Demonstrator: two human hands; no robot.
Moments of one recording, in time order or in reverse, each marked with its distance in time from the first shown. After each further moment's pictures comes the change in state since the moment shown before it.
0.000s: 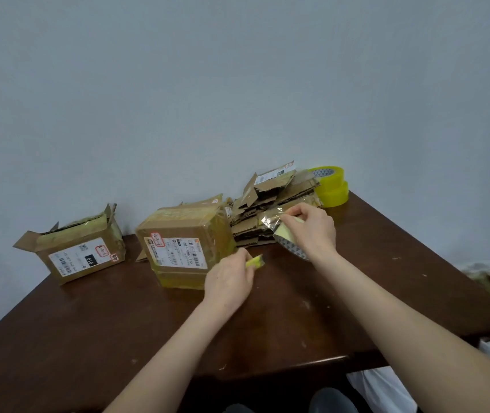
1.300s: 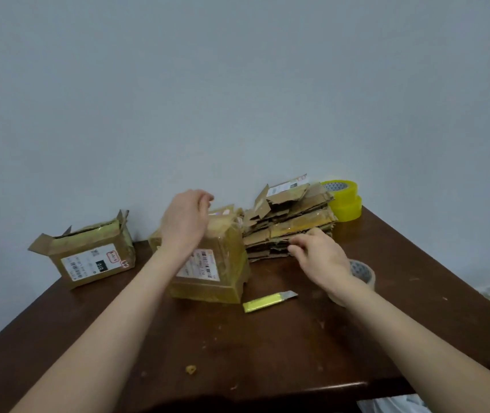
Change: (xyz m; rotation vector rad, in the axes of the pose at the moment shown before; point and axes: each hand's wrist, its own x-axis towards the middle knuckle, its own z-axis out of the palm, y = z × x) left_hand 0.067 -0.061 -0.098 -0.156 0.462 -0.027; right_hand -0.009 0.002 0.005 -0.461 -0.223 -0.248
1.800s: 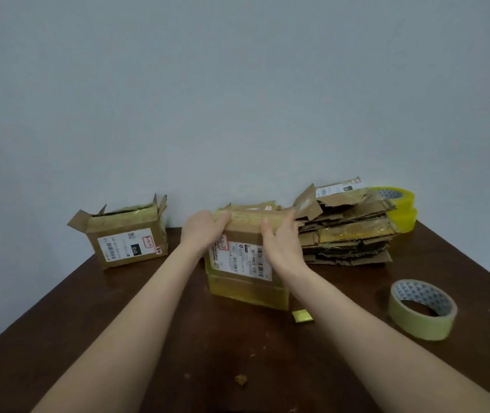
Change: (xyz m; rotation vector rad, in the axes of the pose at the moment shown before) left_hand 0.014 -0.115 0.021 0.039 -0.395 -0.421; right_hand 0.041 -0.151 0.078 0.594 -0.069 0.198
